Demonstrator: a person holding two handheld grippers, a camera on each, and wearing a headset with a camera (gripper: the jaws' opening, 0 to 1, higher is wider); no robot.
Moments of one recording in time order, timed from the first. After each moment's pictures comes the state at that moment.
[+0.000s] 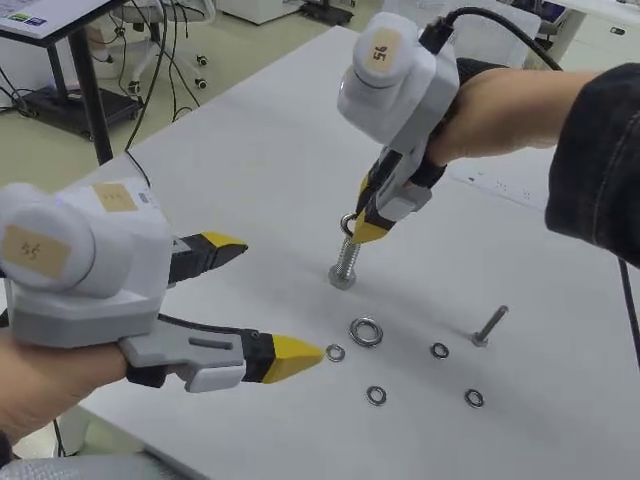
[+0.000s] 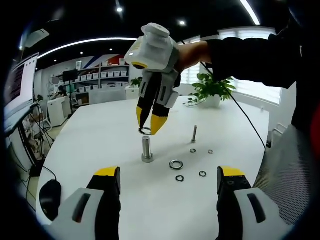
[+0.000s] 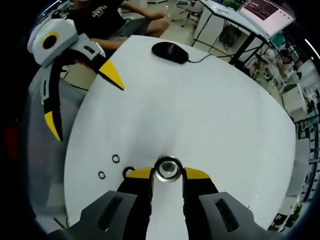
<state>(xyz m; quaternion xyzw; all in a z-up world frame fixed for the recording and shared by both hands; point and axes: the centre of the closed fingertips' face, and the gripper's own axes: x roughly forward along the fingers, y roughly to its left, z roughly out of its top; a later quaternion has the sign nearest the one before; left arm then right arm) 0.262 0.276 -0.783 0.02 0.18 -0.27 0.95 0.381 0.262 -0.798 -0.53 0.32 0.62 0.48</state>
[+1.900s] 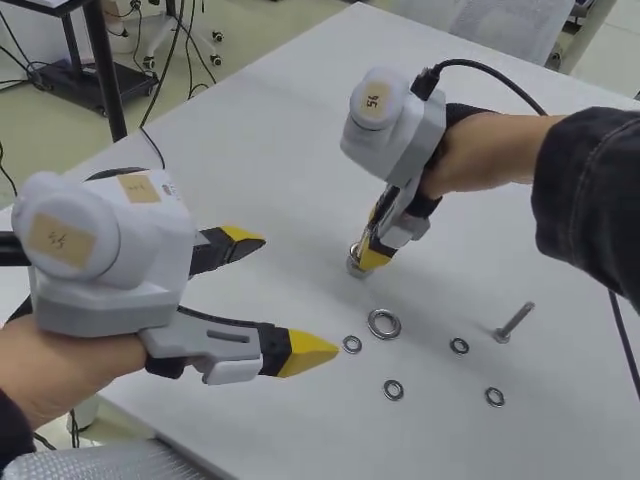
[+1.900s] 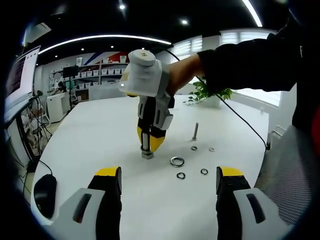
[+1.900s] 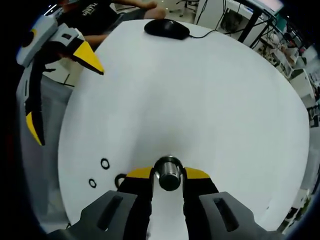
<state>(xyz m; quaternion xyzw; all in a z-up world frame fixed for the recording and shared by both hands) 0.269 0.278 -0.794 0.00 0.19 -0.27 0.94 0.383 0.261 -0.859 -0.52 0.38 0.61 0.46</state>
